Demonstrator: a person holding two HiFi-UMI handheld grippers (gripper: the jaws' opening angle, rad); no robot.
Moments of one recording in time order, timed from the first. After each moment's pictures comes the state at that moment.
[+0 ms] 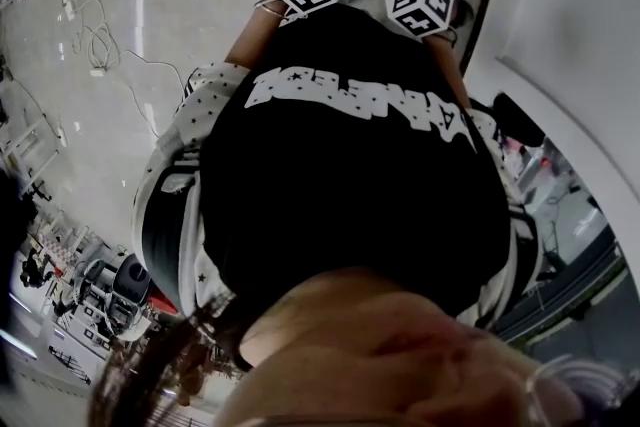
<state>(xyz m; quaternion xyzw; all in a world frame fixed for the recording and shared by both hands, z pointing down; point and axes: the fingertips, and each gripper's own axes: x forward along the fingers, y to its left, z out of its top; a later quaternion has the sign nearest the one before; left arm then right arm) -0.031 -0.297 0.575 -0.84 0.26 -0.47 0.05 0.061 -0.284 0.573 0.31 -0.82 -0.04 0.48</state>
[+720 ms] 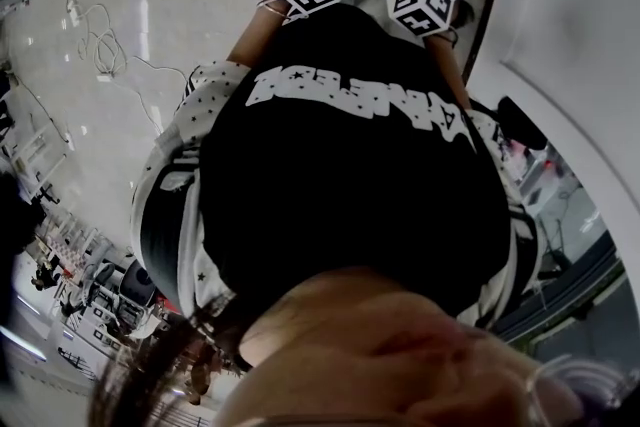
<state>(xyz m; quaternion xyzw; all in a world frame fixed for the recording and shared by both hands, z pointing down) -0.035 -0.328 0.573 -0.84 0.24 -0.48 0.04 0.058 -0.314 0.570 0.32 -0.81 -0.03 0.48</state>
